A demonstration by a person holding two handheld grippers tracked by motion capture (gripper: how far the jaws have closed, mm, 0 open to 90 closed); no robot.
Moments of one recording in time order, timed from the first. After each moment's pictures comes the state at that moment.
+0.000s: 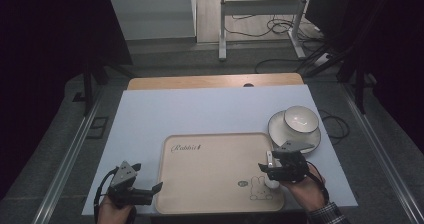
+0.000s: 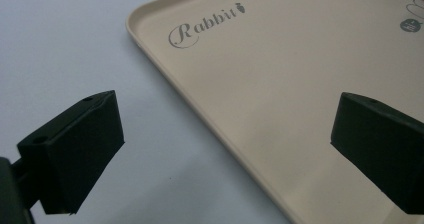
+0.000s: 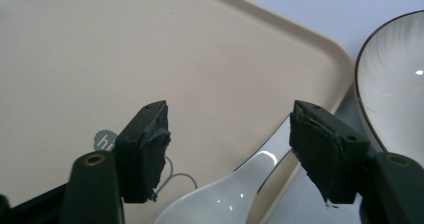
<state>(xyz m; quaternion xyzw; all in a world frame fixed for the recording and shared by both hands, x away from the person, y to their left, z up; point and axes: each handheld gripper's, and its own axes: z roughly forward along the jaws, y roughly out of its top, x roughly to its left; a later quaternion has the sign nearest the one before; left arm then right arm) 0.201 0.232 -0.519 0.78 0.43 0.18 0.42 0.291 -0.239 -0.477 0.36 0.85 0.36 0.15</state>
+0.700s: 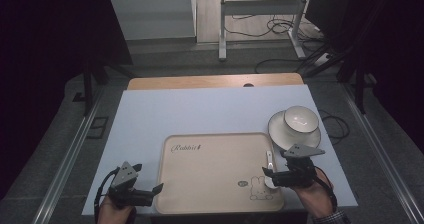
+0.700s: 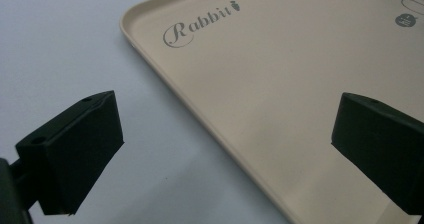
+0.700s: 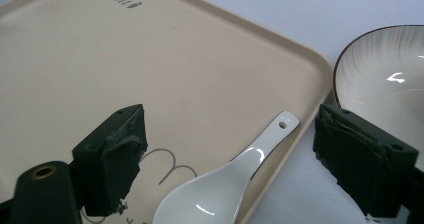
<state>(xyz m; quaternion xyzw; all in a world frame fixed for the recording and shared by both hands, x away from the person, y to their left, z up) 0.200 0.231 -0.519 0.78 0.42 0.18 0.42 0.275 -0.252 -0.468 0.36 0.83 0.39 0.17</state>
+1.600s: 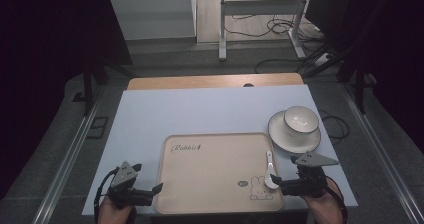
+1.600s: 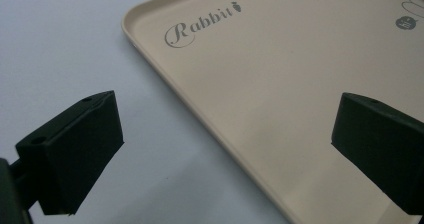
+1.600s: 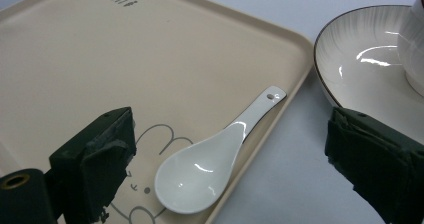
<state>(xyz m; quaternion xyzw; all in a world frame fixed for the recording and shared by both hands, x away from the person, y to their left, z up) 0.201 0.232 -0.519 0.78 0.42 0.18 0.42 0.254 -0.274 -0.470 0.37 0.82 0.40 0.17</state>
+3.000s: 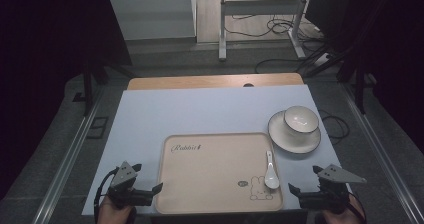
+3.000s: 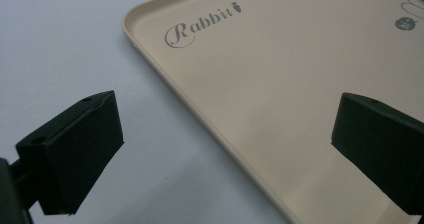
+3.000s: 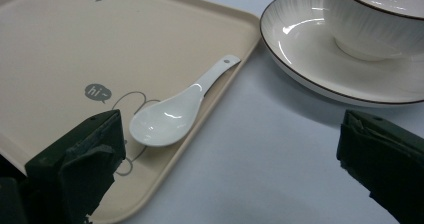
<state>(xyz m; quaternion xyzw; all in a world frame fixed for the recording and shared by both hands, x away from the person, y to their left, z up) 0.201 0.232 -0.519 0.78 0.42 0.18 0.42 0.220 -0.315 -0.470 0.41 0.79 0.40 0.21</state>
